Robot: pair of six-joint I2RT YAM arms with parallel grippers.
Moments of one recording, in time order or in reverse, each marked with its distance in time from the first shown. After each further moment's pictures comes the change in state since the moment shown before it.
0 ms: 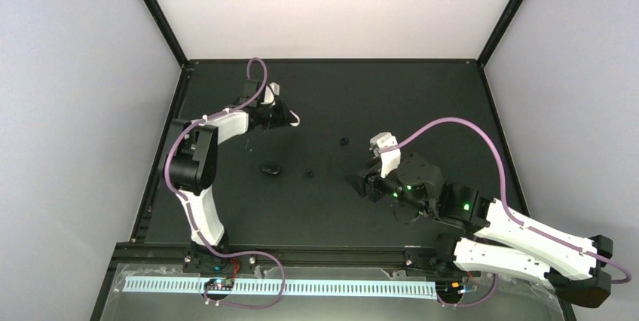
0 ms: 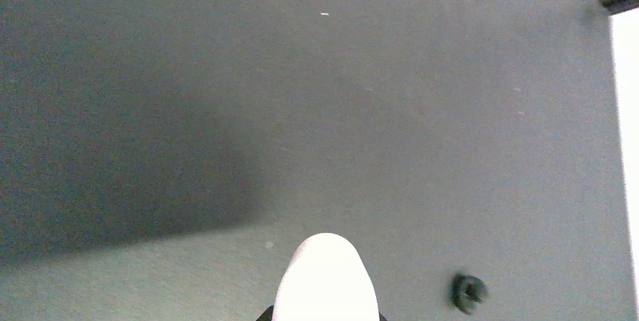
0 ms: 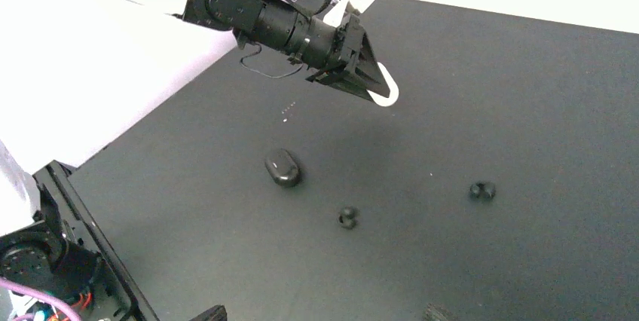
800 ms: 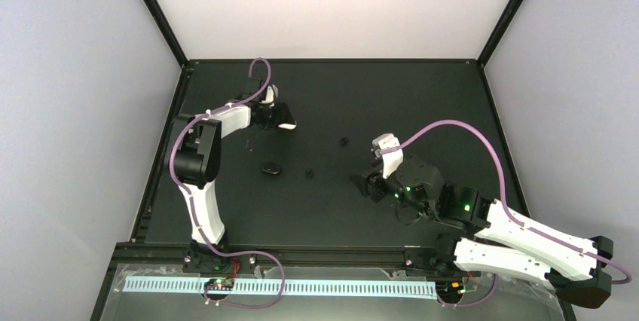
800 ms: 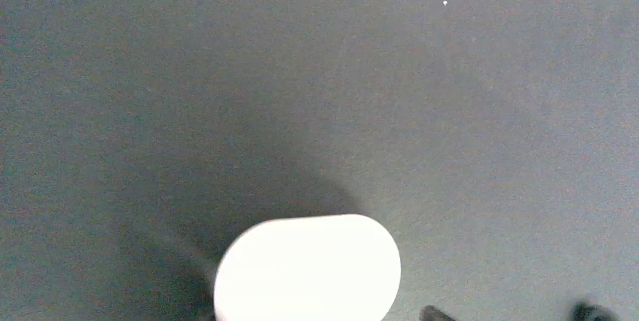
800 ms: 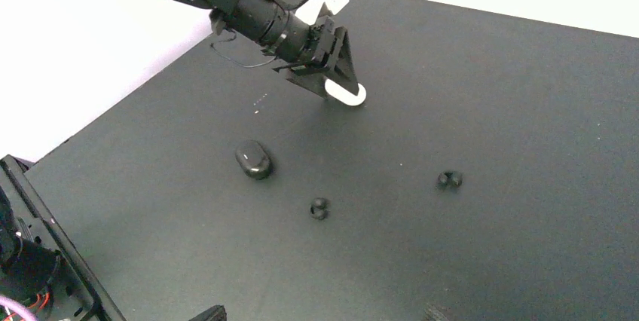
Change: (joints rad) left arm 0.014 0.112 0.120 -0.165 -0.134 0.108; right arm 0.000 -0.008 -0.013 -0.051 0.055 -0.013
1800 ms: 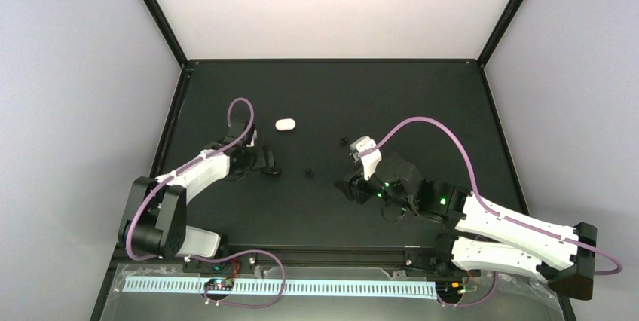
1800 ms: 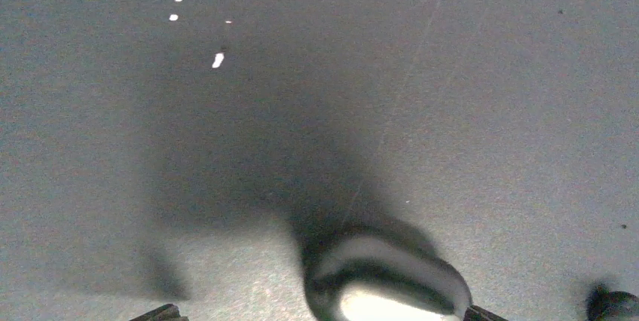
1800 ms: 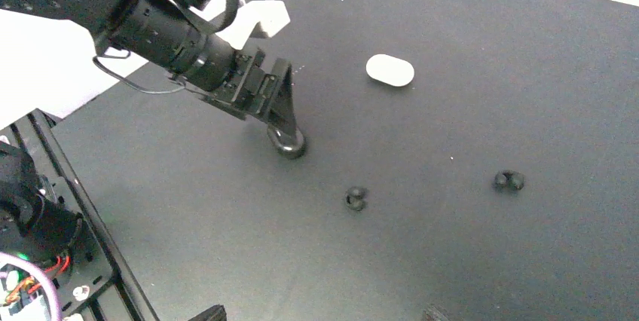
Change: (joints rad) left arm -0.044 -0.614 -0.575 -0.171 -0.280 -0.029; right arm 0.000 0.135 -0.017 0.108 -0.108 -0.050
